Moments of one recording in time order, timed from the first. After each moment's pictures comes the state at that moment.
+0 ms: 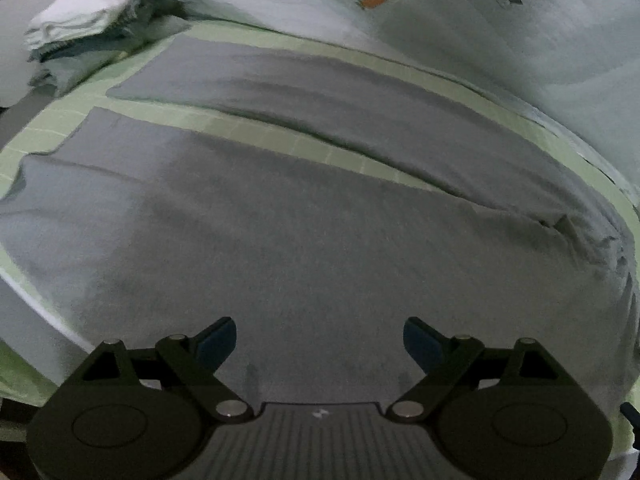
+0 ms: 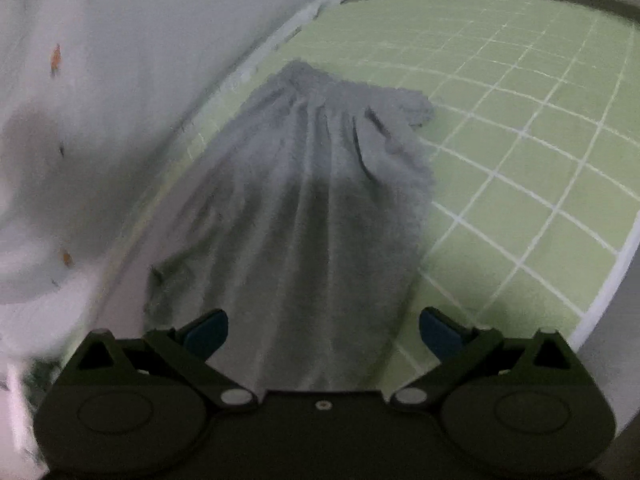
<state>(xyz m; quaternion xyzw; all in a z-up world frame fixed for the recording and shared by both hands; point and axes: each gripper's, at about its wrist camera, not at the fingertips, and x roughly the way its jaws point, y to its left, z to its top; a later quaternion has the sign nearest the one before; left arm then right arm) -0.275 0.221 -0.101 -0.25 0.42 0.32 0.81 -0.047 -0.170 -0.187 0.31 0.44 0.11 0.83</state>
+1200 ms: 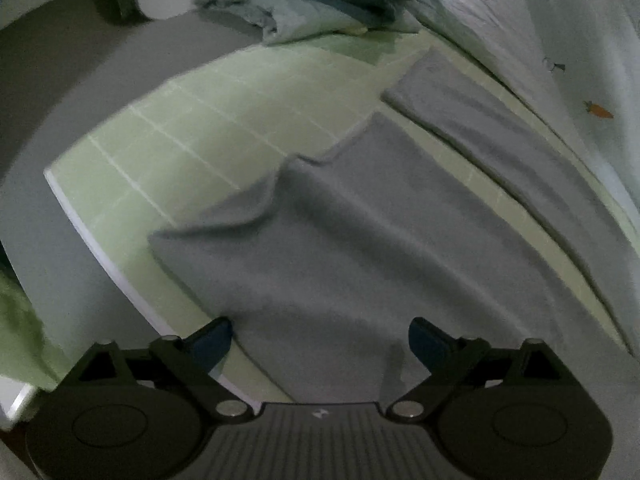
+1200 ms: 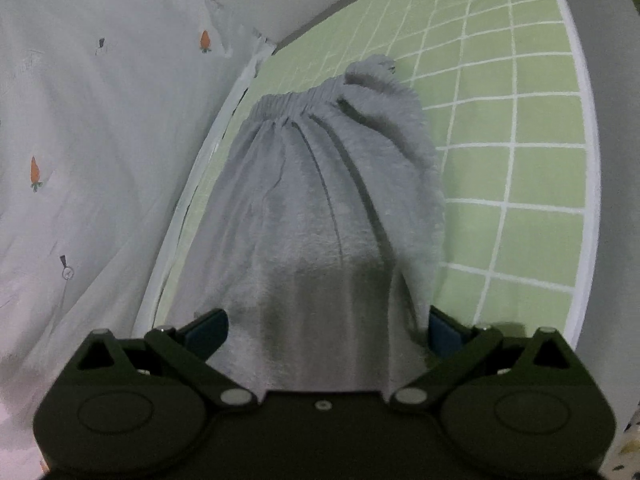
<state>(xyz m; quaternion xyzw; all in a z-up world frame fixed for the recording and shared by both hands) -0.439 0.493 -0.142 -0.35 0.40 0.42 0.74 -0.120 -0.110 -0.195 0.45 0.35 -0.01 0.82</state>
